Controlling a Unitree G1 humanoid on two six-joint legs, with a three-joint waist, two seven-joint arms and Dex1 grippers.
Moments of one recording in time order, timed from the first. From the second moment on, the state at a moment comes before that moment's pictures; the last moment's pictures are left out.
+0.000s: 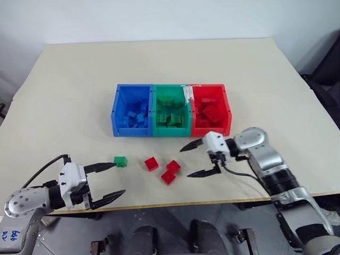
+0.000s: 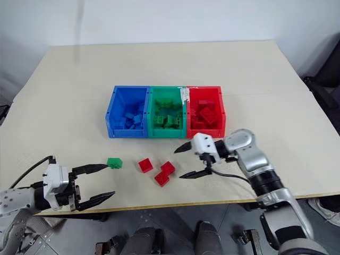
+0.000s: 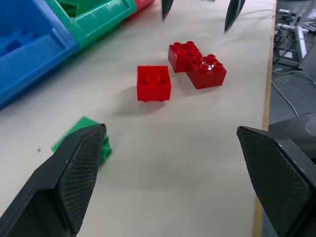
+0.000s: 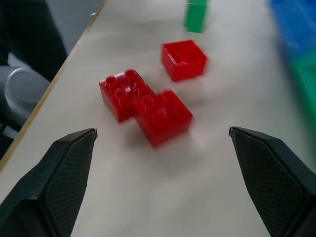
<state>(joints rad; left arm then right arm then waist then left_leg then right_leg) 0.26 0.72 0.33 -0.31 -0.50 0.09 -1.07 -0.68 -0.49 0.32 0.34 0.18 -0.06 1.48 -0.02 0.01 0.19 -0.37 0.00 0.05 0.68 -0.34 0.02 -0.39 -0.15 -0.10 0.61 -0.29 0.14</state>
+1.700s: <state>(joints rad) -0.04 0.63 0.19 -0.25 -0.50 0.13 -0.96 -0.74 -0.57 -0.10 0.46 0.28 0.02 1.01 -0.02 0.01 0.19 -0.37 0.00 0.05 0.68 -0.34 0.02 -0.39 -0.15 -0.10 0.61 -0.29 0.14</state>
